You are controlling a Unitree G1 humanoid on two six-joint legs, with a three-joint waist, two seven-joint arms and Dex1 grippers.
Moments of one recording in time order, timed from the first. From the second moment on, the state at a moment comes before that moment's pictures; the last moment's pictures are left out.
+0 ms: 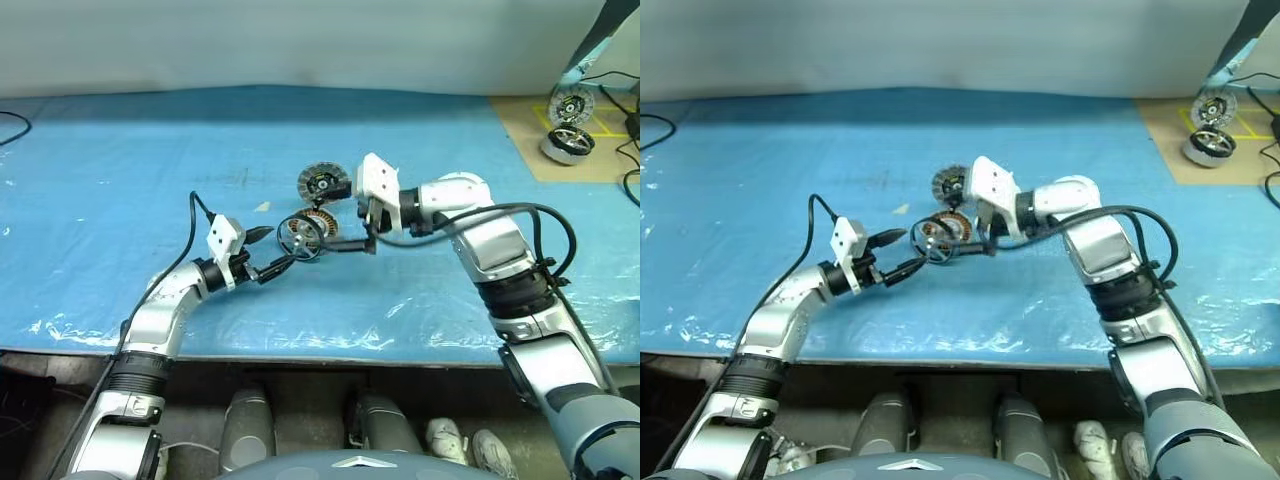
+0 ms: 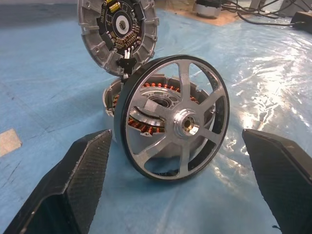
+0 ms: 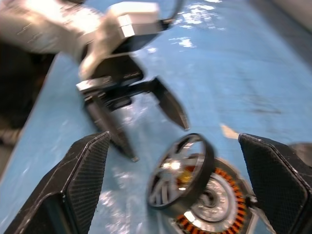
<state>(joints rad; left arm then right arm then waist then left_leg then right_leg) -0.30 0.39 0.00 0.19 -0.34 0.12 -0.92 -0.76 -0.52 0.33 -0.06 0.13 0.40 1.20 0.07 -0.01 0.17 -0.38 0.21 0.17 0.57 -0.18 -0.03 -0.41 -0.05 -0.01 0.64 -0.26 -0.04</state>
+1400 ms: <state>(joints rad) -0.30 0.39 0.01 0.19 -0.33 0.13 -0.89 -0.86 -0.42 0.45 0.30 -0.18 0.13 1.10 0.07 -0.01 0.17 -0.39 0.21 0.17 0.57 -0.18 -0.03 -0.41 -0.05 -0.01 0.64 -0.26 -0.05</state>
